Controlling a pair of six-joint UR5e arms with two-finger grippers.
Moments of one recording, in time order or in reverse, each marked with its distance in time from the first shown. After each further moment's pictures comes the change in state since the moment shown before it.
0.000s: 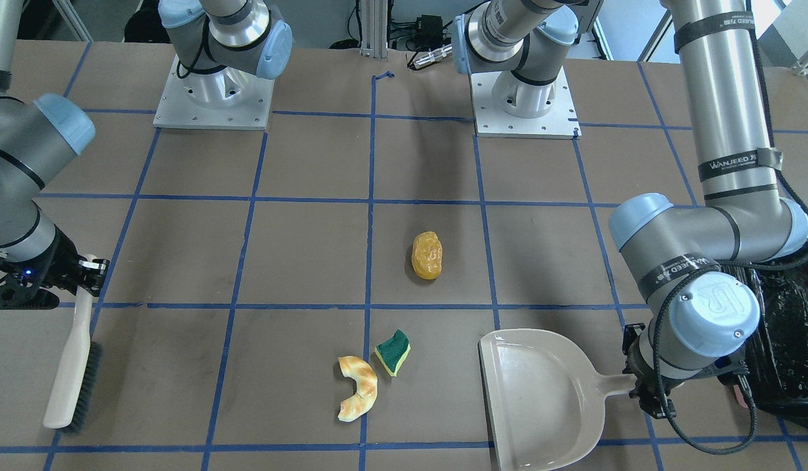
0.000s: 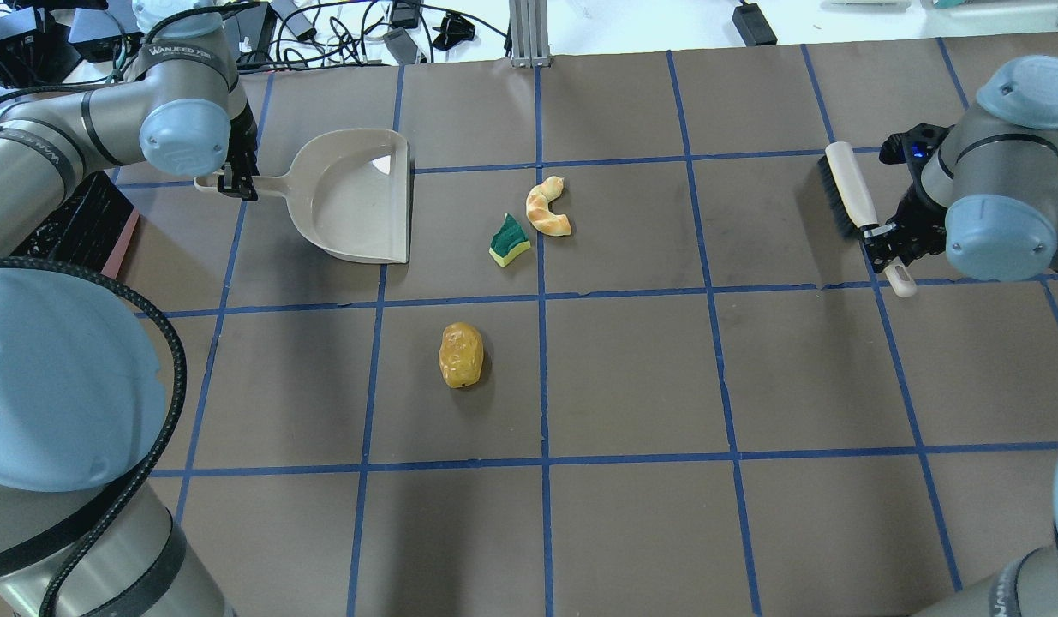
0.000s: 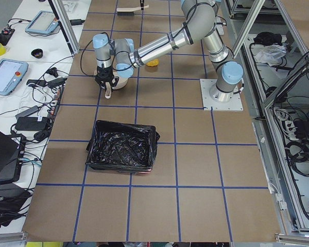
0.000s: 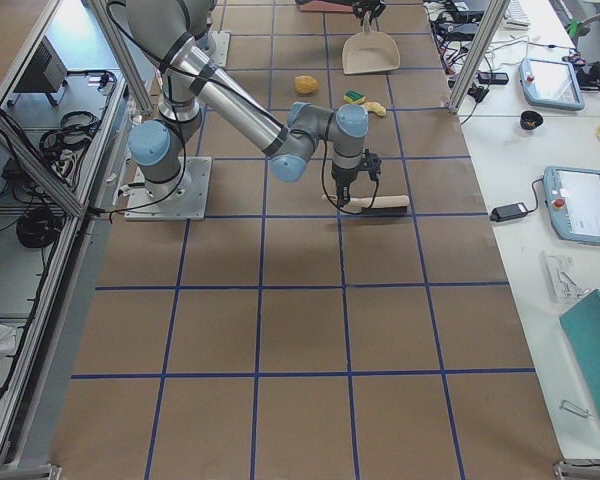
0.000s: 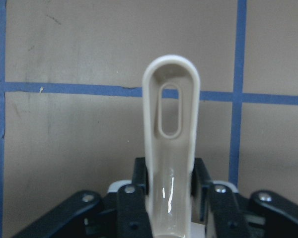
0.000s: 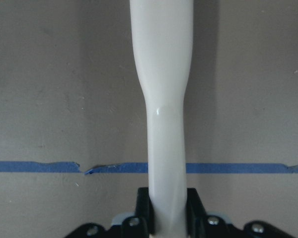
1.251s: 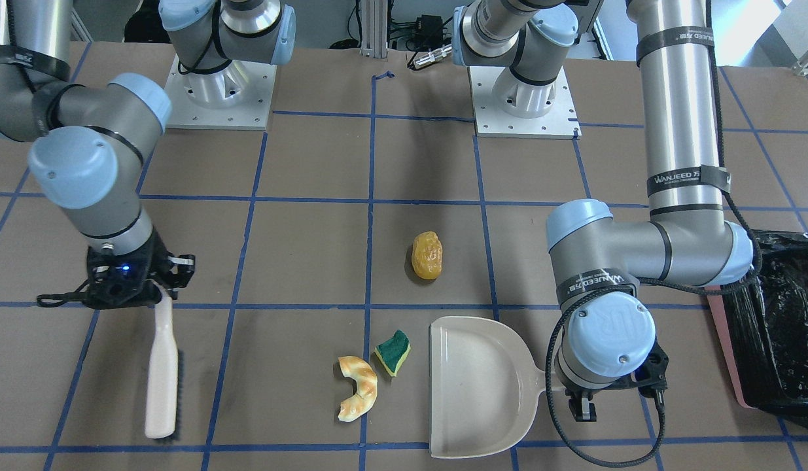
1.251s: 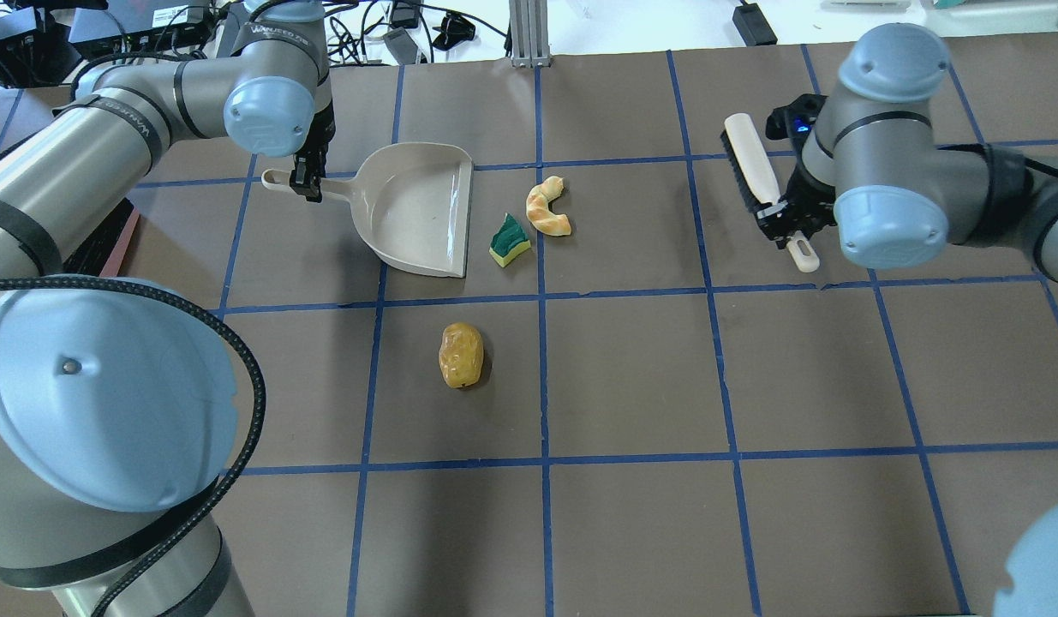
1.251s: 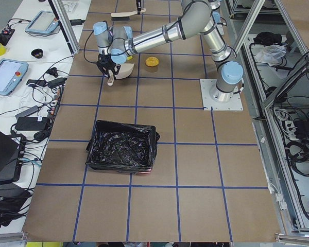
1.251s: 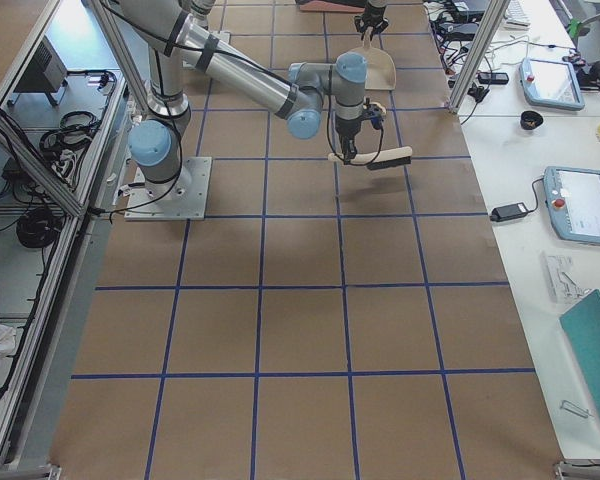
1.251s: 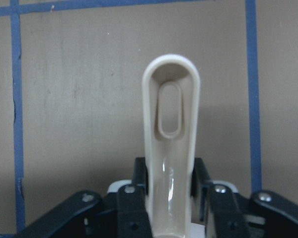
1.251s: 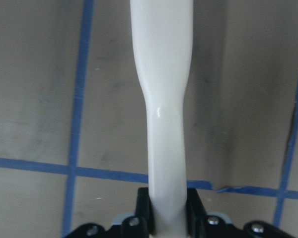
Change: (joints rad) left arm -0.147 -0.054 0.089 -0.142 0.039 -0.076; right arm 0.314 -0.043 -0.051 0.059 0.008 0.226
